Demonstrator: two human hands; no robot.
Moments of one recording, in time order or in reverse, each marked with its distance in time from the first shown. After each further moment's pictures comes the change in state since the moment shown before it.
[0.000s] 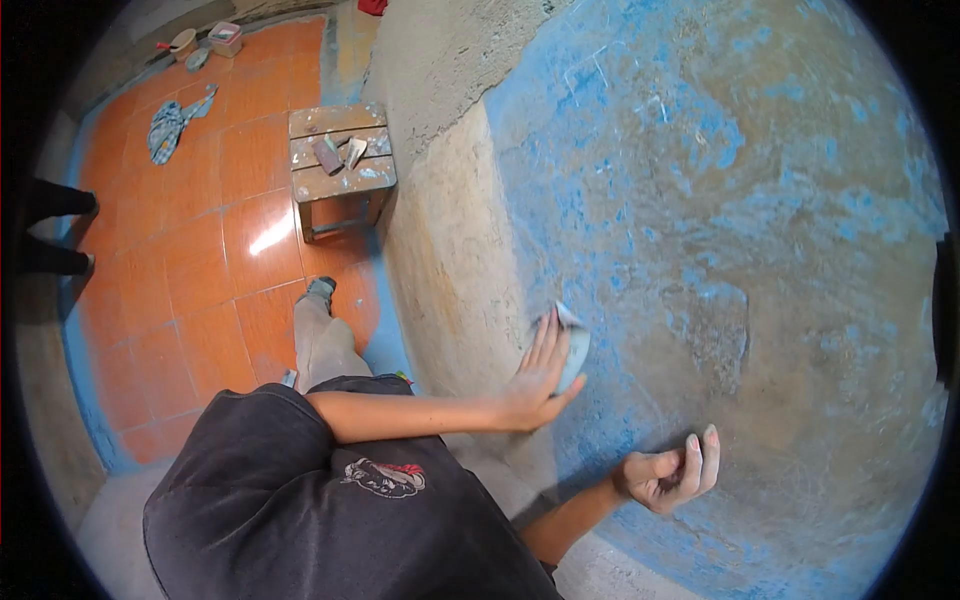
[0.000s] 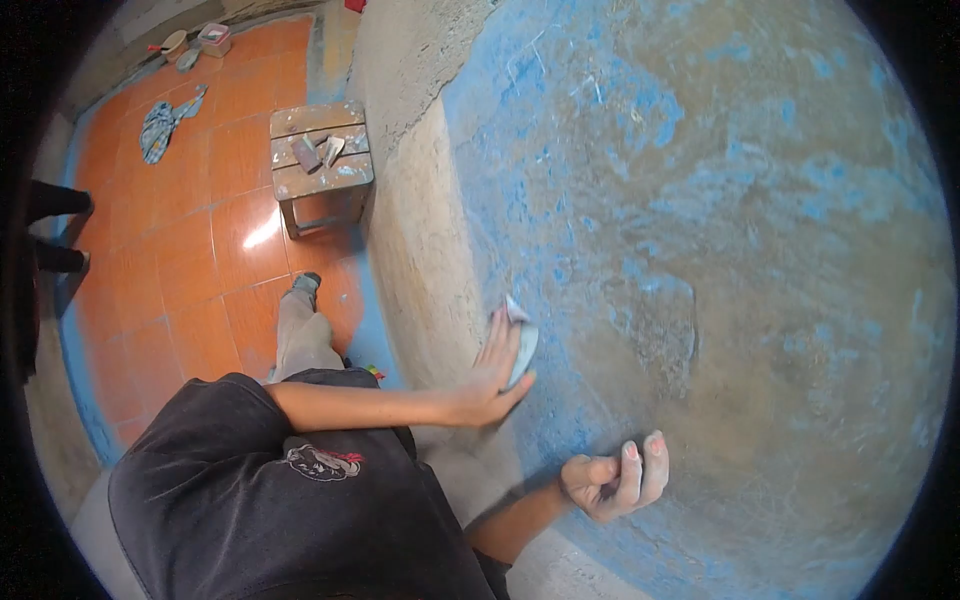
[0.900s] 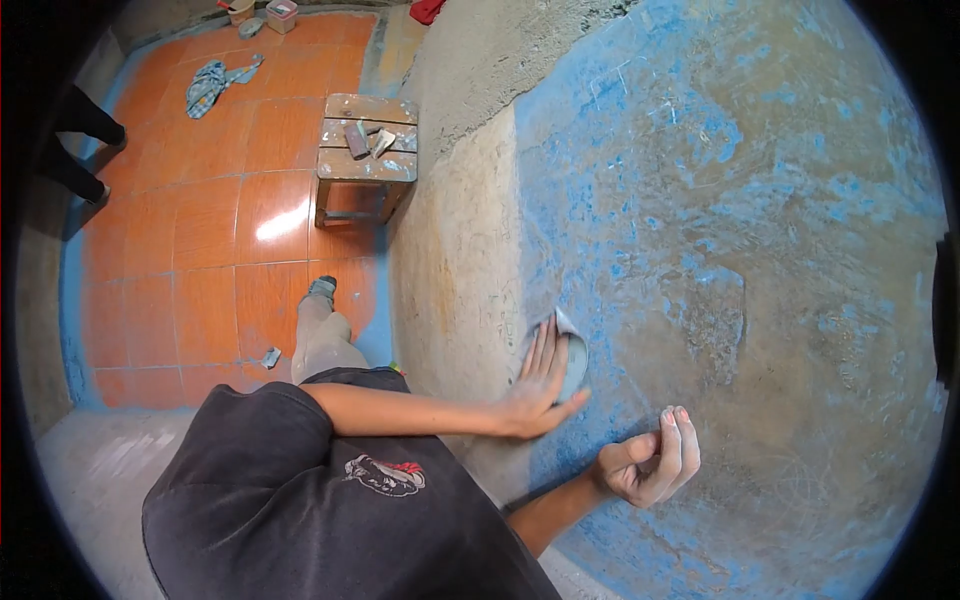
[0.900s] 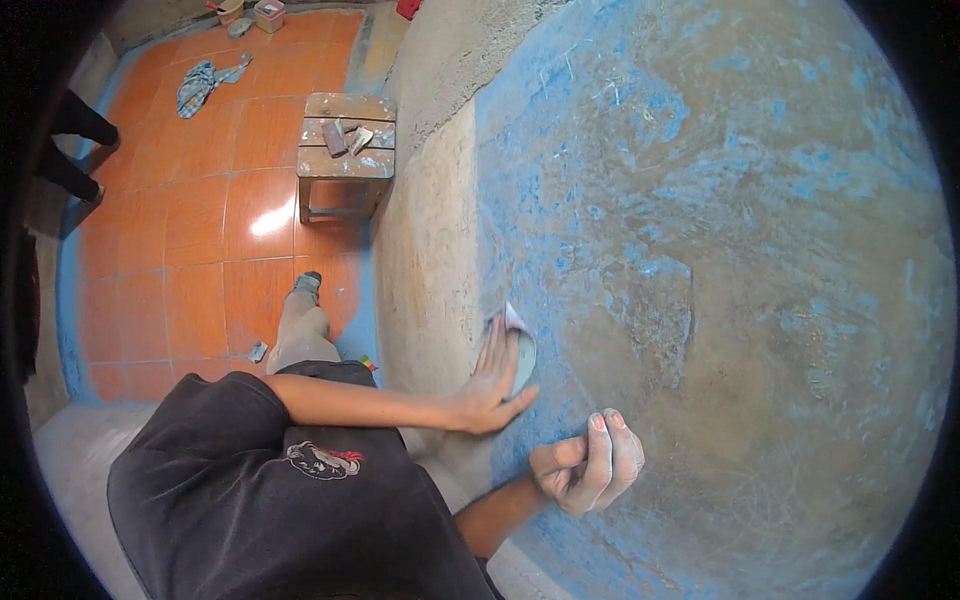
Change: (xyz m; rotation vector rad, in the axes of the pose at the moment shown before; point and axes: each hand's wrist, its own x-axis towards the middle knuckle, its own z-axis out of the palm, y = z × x) left_hand 0.002 0.006 0.047 0.082 0.280 0.011; right_hand 0.002 -0.007 0.006 0.133 -0.004 0.007
